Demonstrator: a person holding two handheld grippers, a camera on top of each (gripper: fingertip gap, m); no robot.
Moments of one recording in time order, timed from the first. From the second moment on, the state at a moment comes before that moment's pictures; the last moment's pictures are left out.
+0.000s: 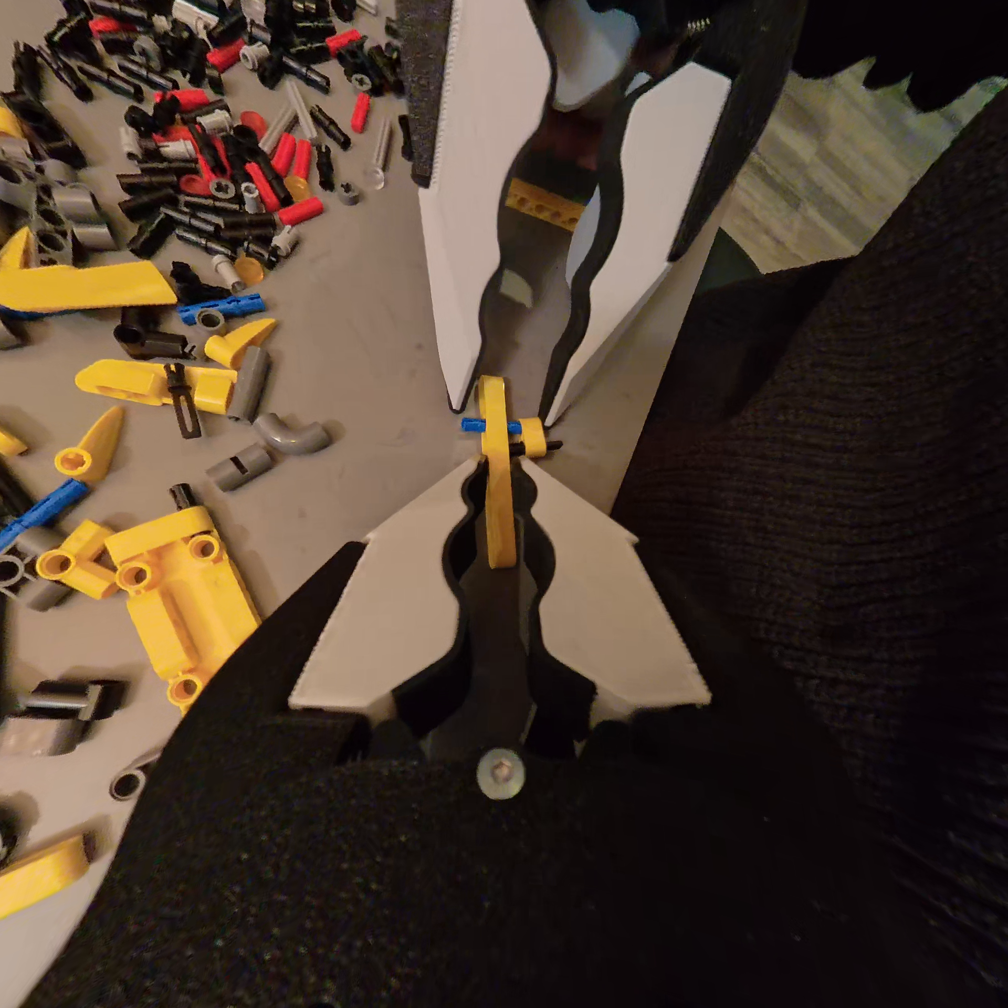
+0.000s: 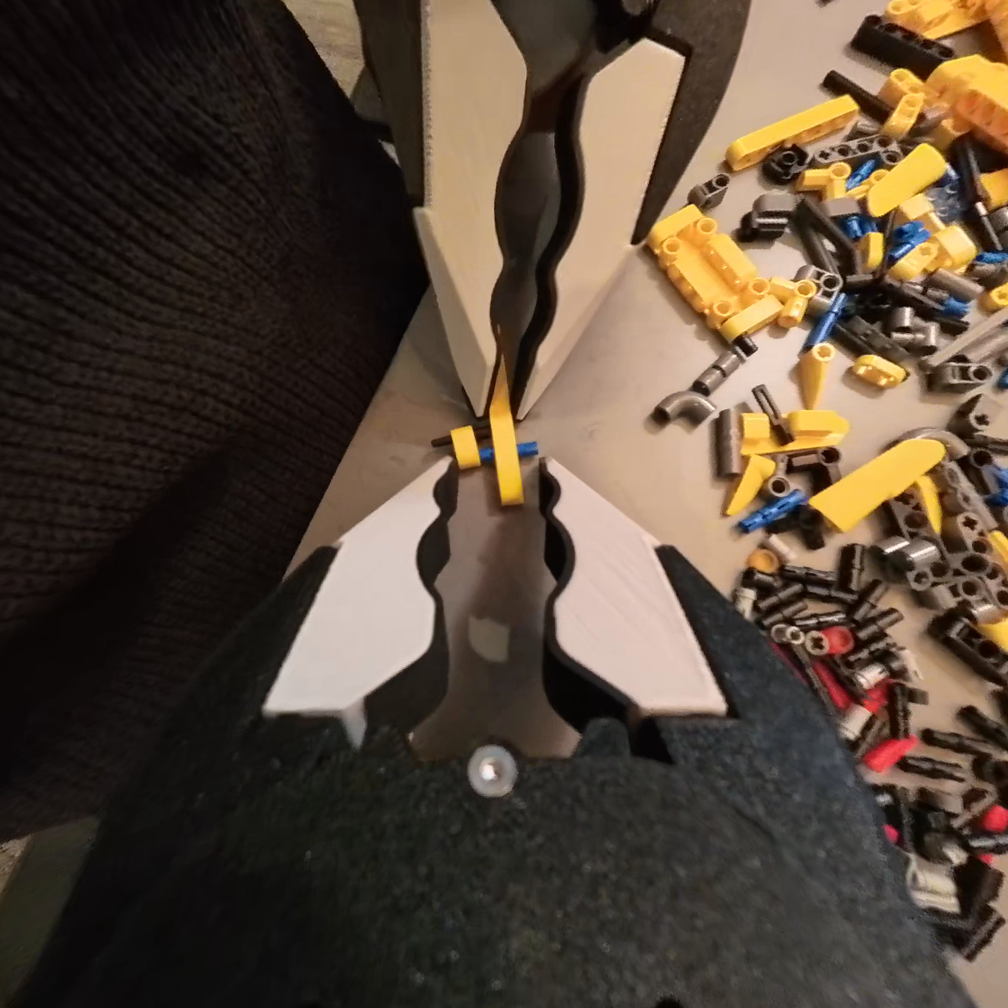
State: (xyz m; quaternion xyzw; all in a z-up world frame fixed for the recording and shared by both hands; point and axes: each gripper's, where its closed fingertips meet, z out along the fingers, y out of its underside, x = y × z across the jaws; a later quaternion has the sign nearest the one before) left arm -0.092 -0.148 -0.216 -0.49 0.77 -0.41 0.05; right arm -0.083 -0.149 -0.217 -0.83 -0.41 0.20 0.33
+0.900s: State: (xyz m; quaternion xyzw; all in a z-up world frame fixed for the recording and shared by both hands) left arm -0.095 -0.149 -0.216 -0.49 0.77 -0.38 0.16; right arm -0.086 -0.149 -0.218 -0.84 -0.38 0.17 0.36
